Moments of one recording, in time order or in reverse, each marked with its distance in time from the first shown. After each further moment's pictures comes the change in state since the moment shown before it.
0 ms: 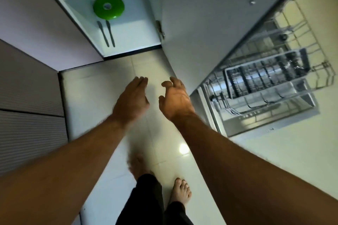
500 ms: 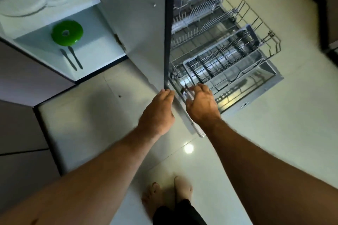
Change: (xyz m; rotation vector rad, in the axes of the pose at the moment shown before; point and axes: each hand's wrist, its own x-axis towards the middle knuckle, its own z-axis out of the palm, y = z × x) left_hand -0.035 0.167 0.037 -0.032 -0.189 0.291; right_hand -0.091 0.133 -0.070 0.085 0.209 0.352
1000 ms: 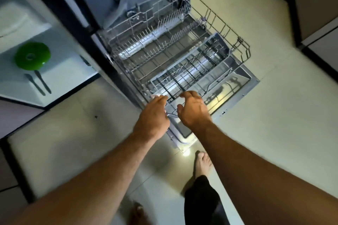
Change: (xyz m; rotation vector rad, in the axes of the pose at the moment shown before) left_hand 0.092 0.078 0.032 -0.042 -0.104 -0.054; right_hand 0.058 0.070 -0.055 0.046 -0.007 0.037
